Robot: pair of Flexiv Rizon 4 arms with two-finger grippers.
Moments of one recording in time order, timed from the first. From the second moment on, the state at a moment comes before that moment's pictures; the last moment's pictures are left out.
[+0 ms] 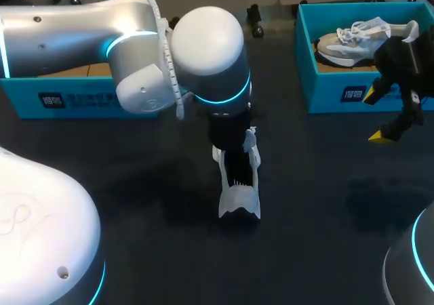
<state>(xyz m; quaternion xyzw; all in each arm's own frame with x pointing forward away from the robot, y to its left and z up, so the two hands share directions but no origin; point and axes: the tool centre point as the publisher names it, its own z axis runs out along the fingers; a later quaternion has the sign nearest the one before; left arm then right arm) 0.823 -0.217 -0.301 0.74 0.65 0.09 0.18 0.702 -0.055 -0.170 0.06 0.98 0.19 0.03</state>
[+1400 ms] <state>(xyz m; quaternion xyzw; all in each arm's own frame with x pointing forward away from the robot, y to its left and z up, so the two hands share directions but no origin) 0.763 -0.216 -0.325 0.70 0.69 0.06 0.15 0.702 -0.055 -0.171 0.06 0.98 0.19 0.03</state>
